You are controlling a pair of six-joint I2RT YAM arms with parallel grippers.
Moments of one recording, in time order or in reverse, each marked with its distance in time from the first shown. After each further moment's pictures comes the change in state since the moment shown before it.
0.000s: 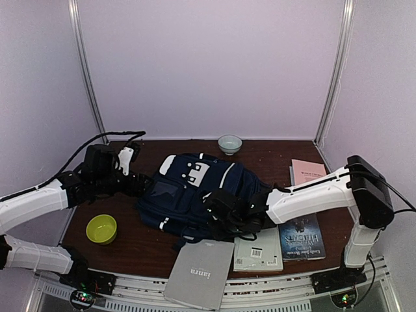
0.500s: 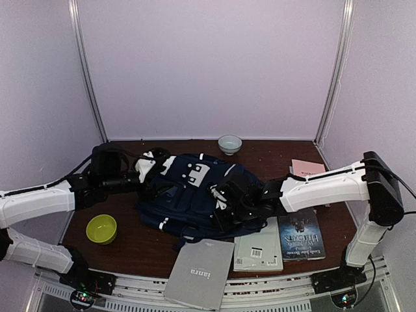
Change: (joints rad) left arm -0.118 0.062 -0.005 0.259 0.250 0.524; right arm -0.087 -0.100 -0.031 0.003 -0.275 0.051
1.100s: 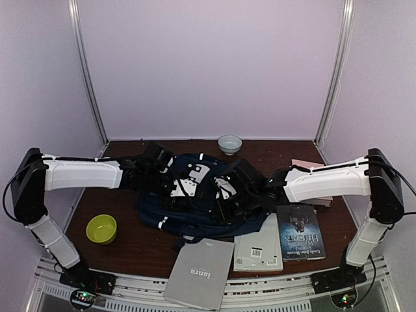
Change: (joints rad) left arm -0.092 0.487 0.351 -0.327 -0.026 0.678; right arm -0.090 -0.017 0.025 0.010 -0.219 0.084
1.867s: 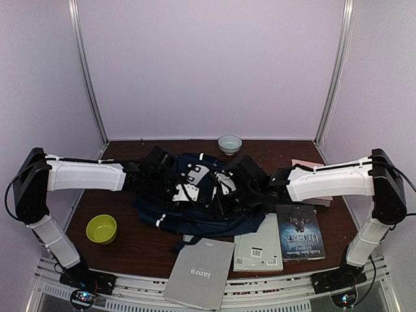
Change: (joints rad) left arm -0.029 0.022 -0.003 -0.014 -0.008 -0.037; right arm -0.006 -0.022 -0.008 0.061 -0.018 0.038
